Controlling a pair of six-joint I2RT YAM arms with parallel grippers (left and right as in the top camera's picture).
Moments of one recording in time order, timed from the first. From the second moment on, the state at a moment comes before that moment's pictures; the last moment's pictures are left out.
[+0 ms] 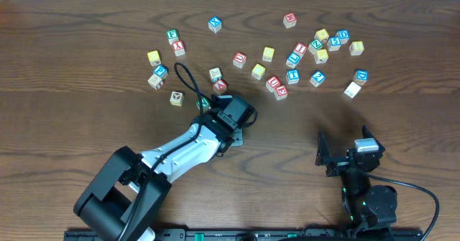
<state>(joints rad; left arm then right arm) -0.70 1.73 0.91 -0.43 -0.16 -0.73 0.15 0.01 0.01 -0.07 0.03 0.00</state>
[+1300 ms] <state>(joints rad) -0.70 1.73 0.92 -0.47 -0.13 -0.73 0.15 0.01 0.01 -0.07 0.03 0.00</state>
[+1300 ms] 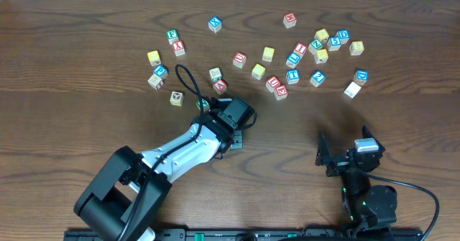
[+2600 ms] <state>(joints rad) -0.70 1.73 0.97 -0.50 -0.13 -0.72 0.15 0.01 0.01 -0.07 0.03 0.00</state>
